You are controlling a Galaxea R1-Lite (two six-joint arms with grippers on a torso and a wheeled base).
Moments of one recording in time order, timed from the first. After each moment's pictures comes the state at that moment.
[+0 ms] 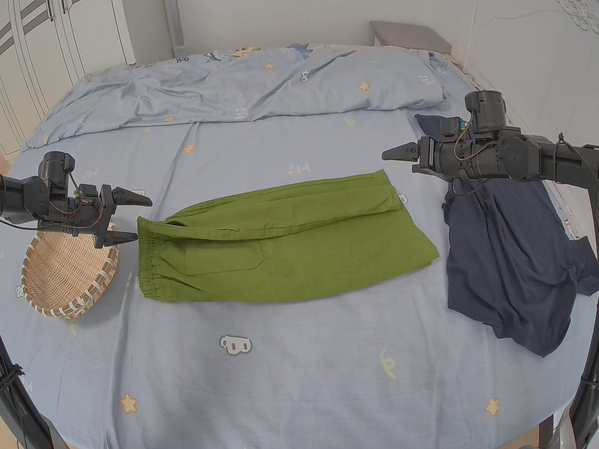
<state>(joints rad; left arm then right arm) 0.25 2.04 -1.47 0.19 -0.86 -0.51 0.21 2.17 -1.86 0.13 0.47 0.26</state>
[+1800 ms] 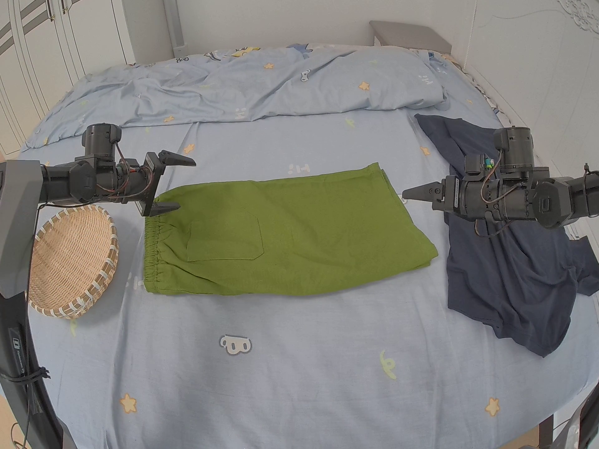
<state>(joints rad) 0.07 2.24 -1.79 0.05 -0.71 -0.88 0.19 1.95 -1.30 -0.14 0.48 0.26</state>
